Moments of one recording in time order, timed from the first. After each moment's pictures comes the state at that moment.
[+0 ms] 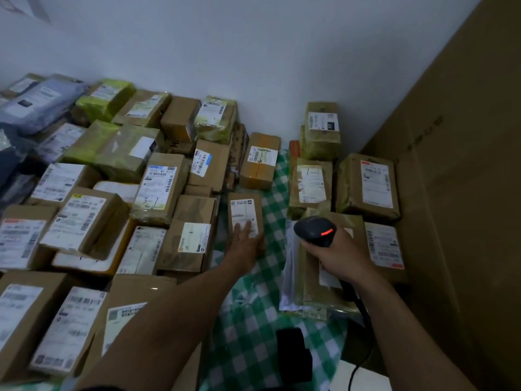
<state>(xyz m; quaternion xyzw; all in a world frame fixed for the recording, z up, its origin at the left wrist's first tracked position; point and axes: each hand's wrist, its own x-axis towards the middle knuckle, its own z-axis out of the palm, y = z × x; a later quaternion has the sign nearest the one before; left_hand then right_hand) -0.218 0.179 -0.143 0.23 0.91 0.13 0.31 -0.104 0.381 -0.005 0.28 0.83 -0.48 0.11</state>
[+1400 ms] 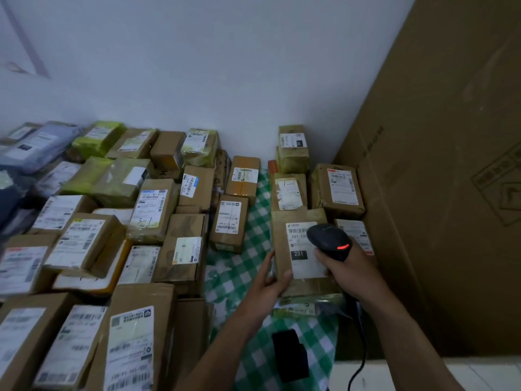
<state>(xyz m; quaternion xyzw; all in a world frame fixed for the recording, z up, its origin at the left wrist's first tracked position) -0.075 0.189 -0.028 0.01 0.63 0.66 0.40 -0.019 0.374 0.043 0.33 0.74 -0.58 -0.03</state>
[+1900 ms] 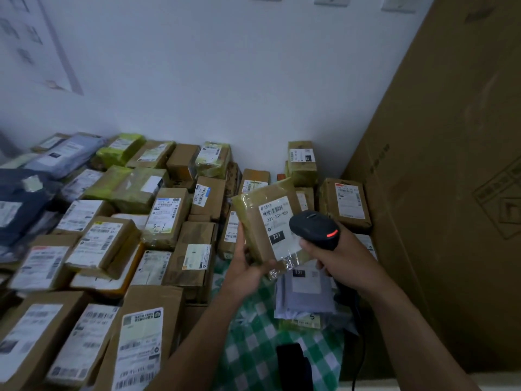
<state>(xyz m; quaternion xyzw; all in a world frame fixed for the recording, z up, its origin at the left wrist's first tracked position) -0.129 0.163 -0.007 0.04 0.70 0.67 0.24 -0.041 0.351 0.107 0.19 0.81 -0.56 0.00</state>
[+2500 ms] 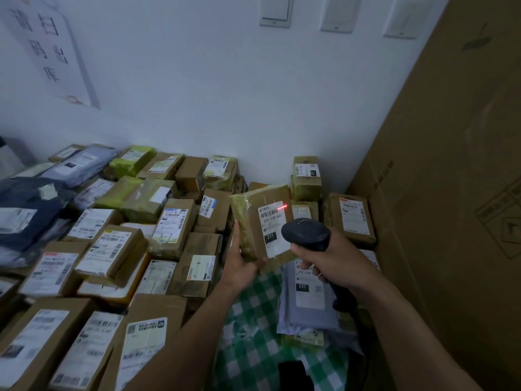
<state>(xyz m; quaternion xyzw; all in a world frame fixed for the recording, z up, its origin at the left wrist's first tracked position) -0.159 0.159 0.013 0.04 0.76 0.63 0.18 -0.061 0.338 0.132 0.17 0.81 -0.55 0.06</state>
